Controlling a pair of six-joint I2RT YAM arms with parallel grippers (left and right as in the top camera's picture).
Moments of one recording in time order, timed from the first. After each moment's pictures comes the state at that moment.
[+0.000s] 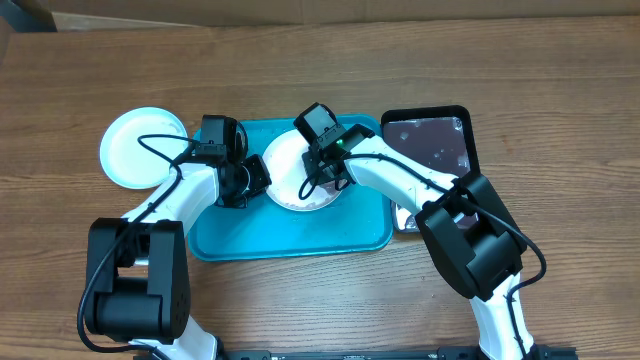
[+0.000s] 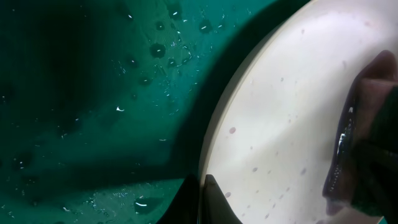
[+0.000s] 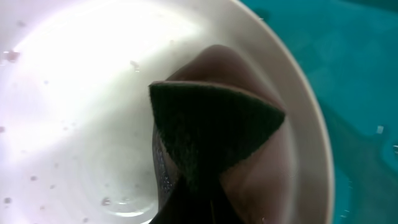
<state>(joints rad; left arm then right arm) -0.08 1.78 0.99 -0.46 0.29 -0.52 0.69 2.18 1.58 -0.61 0.04 0.36</state>
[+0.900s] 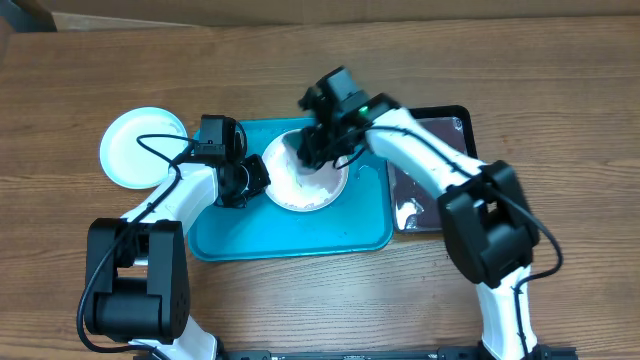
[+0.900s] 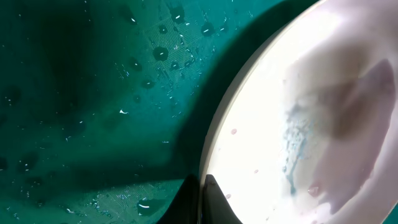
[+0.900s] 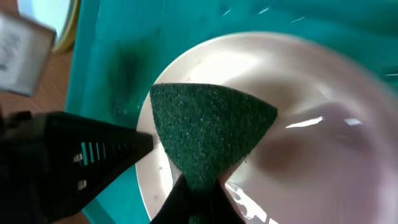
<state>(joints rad) -0.08 1.78 0.99 -0.46 0.29 -0.51 0.54 2.18 1.72 -0.67 -0.51 0.28</state>
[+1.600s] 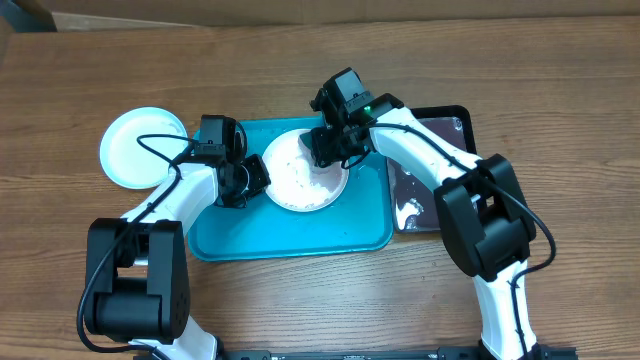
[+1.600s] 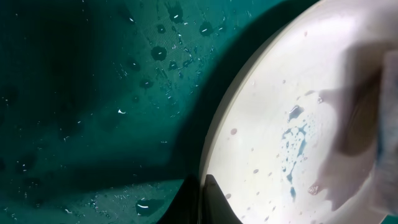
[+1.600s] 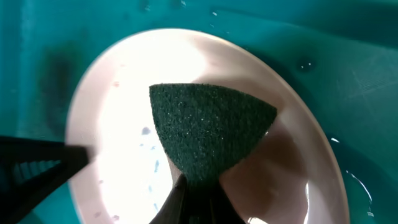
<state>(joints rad) -0.08 1.78 0.99 -0.46 0.29 -0.51 0.53 2.23 1.70 -0.66 -0.39 0.28</state>
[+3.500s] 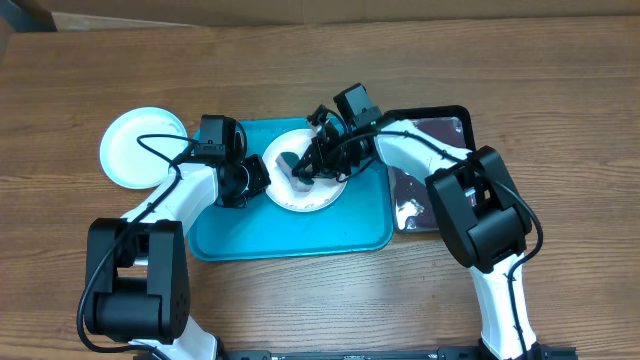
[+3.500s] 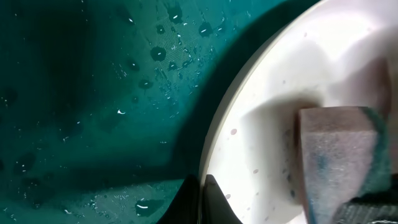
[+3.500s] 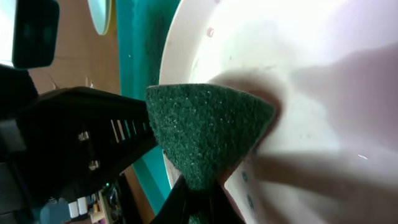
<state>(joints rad) -0.08 1.78 0.99 -0.46 0.29 -0.51 0.51 2.28 1.55 -0.38 -0.91 0.43</state>
